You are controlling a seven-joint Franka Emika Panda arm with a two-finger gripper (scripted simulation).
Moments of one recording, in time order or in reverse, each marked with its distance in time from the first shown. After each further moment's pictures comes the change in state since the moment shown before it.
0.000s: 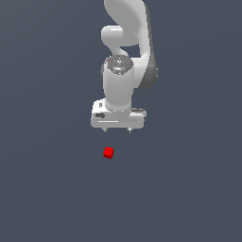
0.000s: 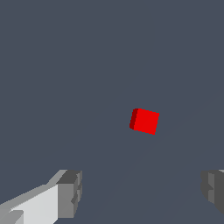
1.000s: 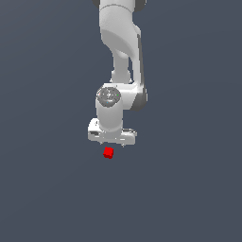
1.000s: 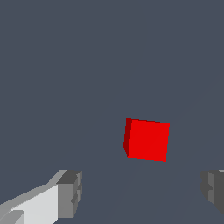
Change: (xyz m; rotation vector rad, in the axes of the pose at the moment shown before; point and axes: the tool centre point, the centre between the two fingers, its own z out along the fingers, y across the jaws) arm 0.016 0.023 0.085 0.018 -0.016 0.129
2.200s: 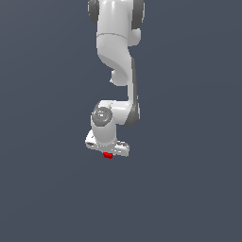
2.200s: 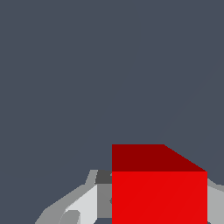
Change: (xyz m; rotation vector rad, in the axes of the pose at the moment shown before) arm 0.015 0.018 0.070 0.017 -0.014 0.107
